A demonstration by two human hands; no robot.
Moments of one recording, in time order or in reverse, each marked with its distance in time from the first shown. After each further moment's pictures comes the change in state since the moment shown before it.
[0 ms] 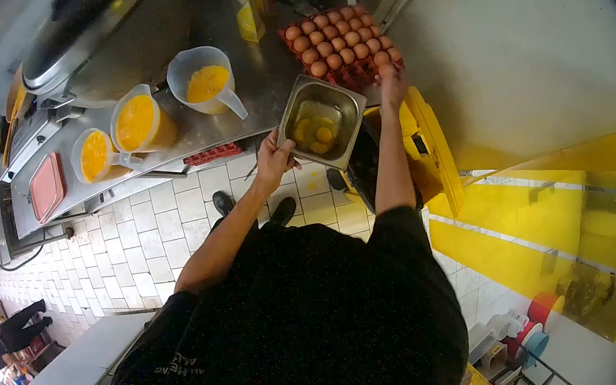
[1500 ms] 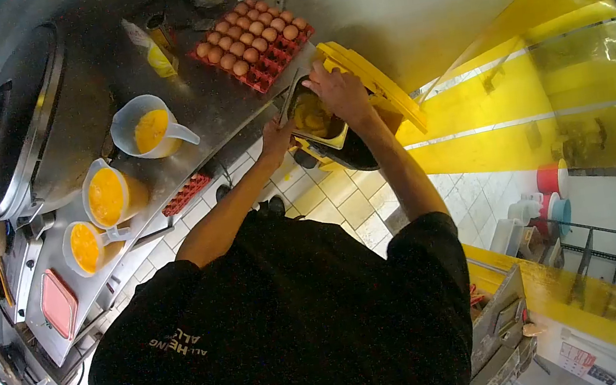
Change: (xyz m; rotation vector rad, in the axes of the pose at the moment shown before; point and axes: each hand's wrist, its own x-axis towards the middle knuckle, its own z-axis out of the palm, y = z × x) left_hand 0.036 -0.043 0.055 0.102 -0.321 -0.296; right_hand -0.169 -0.114 -0.030 -1.570 -0.187 -0.704
